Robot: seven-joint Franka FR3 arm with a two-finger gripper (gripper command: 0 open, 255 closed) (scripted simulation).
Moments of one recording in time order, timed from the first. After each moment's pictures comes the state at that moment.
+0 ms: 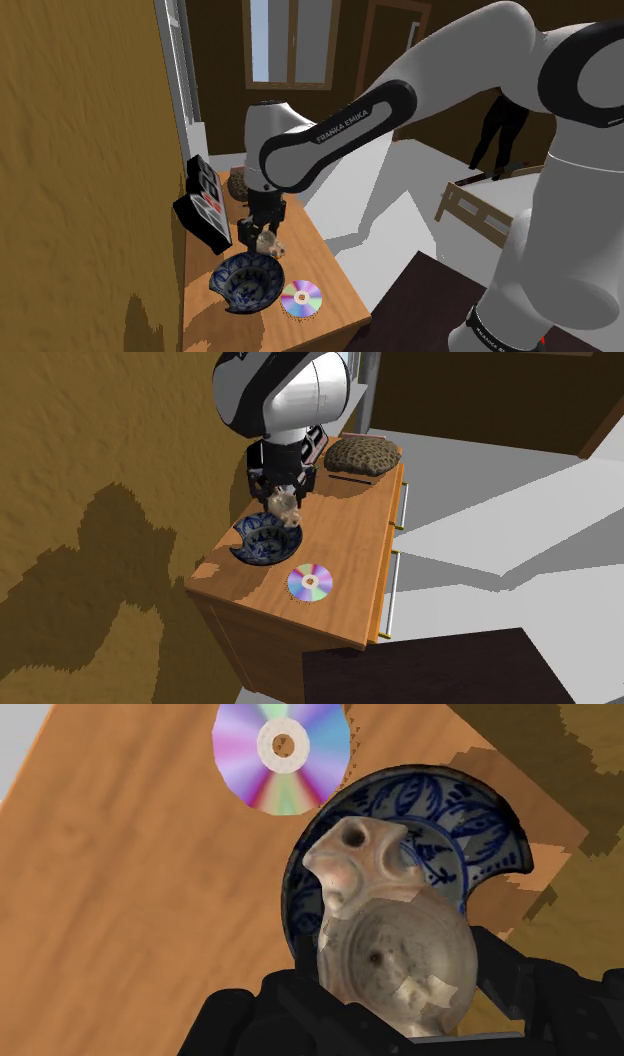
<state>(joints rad) 0.22 0.14 0.25 -2.11 0.05 2.26 0.26</state>
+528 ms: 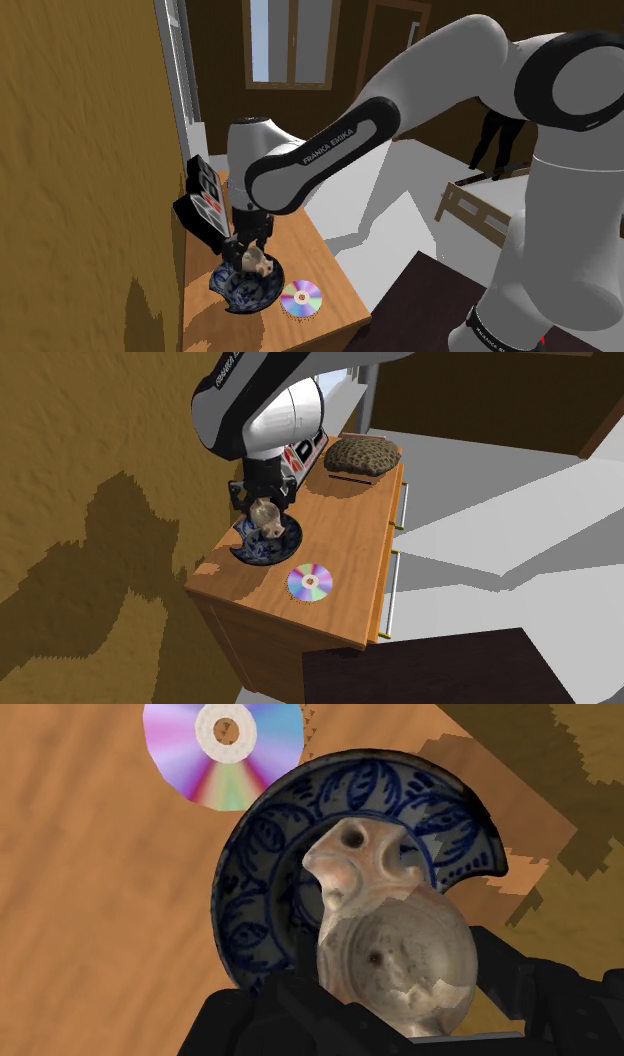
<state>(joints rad) 0.27 0.24 0.27 -2.06 0.01 2.31 0.35</state>
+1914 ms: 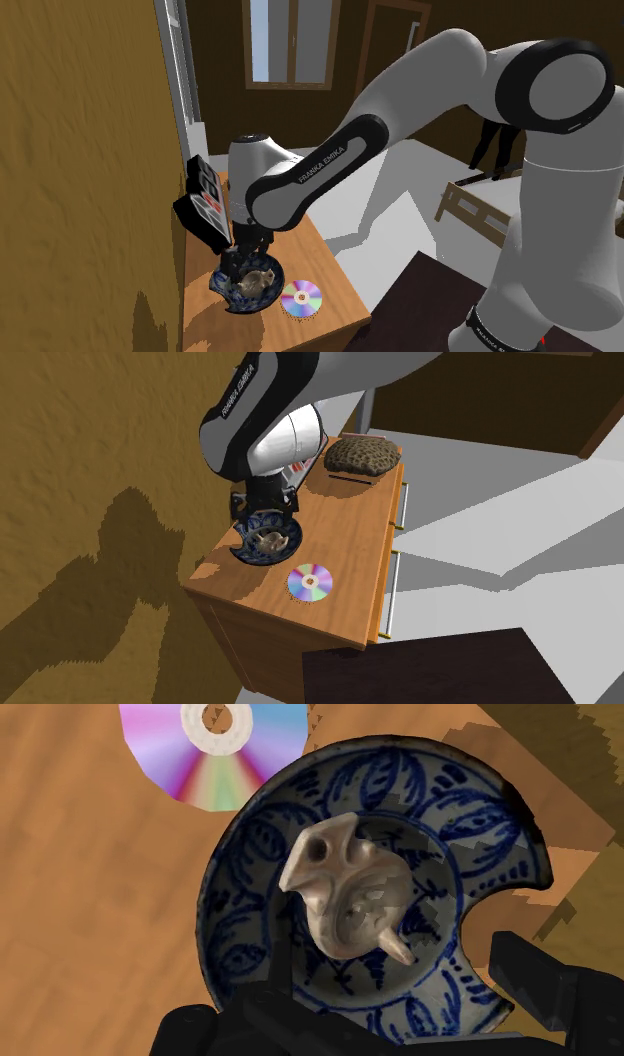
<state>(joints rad) 0.28 0.30 0.27 -2.08 -0.01 2.38 0.36</state>
